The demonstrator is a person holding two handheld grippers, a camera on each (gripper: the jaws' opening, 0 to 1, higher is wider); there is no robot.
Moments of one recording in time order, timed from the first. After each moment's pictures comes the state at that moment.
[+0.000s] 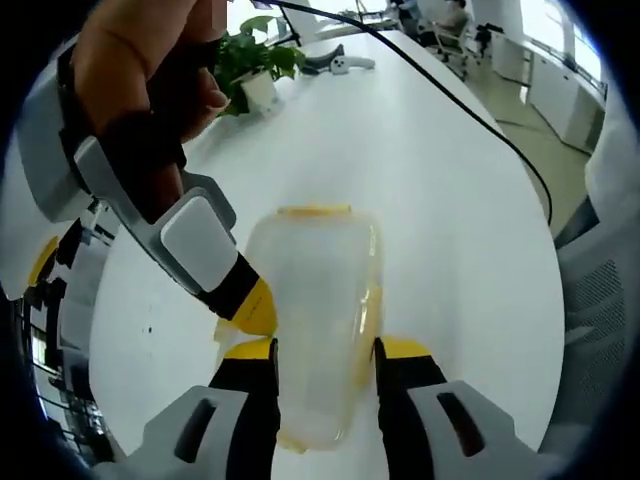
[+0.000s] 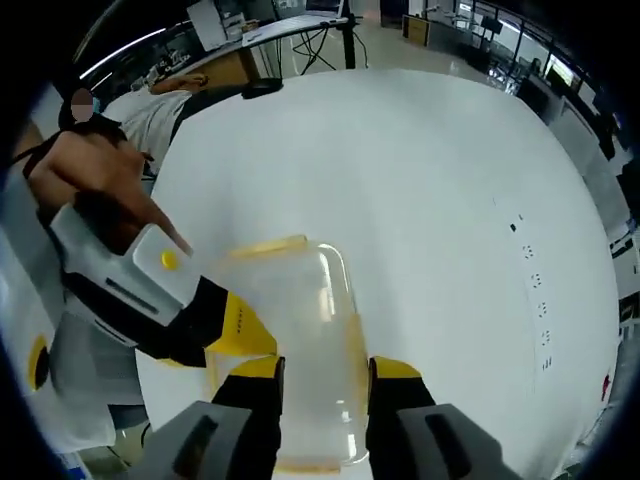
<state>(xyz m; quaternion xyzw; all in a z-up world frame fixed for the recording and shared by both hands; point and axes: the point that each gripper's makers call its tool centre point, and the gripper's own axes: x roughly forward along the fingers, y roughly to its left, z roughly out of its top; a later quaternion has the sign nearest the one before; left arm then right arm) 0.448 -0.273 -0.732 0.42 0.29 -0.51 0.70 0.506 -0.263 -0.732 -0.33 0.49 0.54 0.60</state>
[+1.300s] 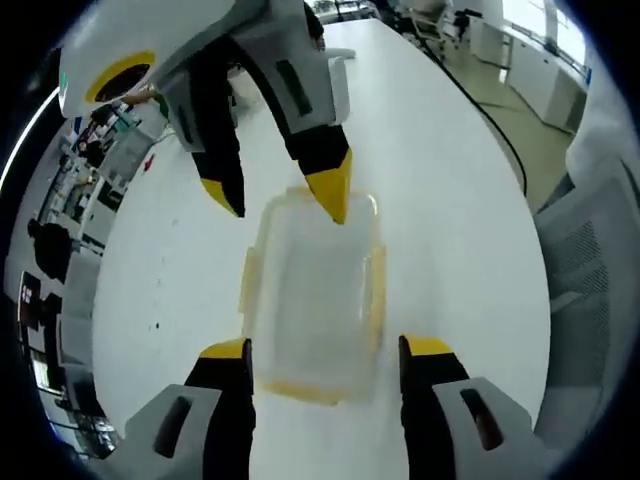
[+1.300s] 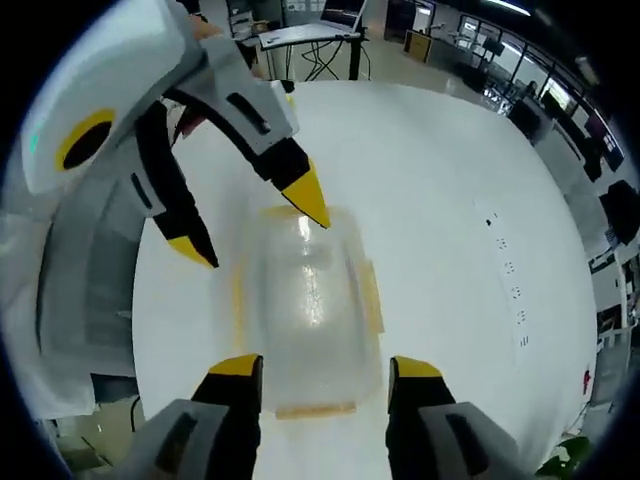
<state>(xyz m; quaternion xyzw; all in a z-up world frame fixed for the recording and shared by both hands) 0.458 -0.237 -0.712 0.45 0.31 -0.53 0.65 0.480 -0.308 -0.710 -0.37 0.44 0.53 0.62</state>
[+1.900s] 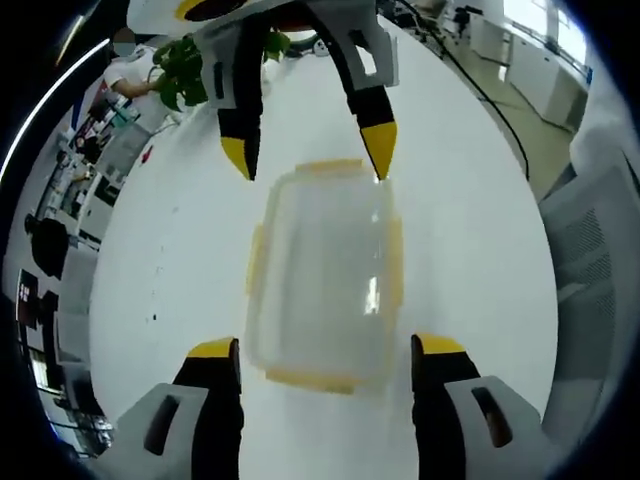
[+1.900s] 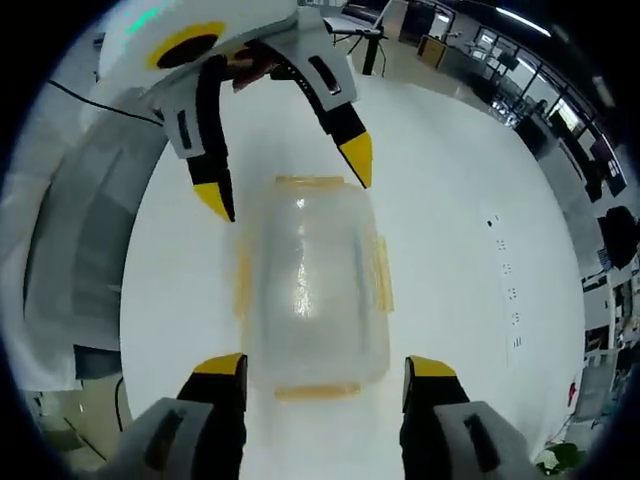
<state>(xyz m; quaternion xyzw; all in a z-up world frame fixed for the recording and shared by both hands) 0.470 -0.226 -0.726 0.45 0.32 -0.53 0.65 0.470 -0.325 -0.724 -0.42 0.42 0.53 0.61</state>
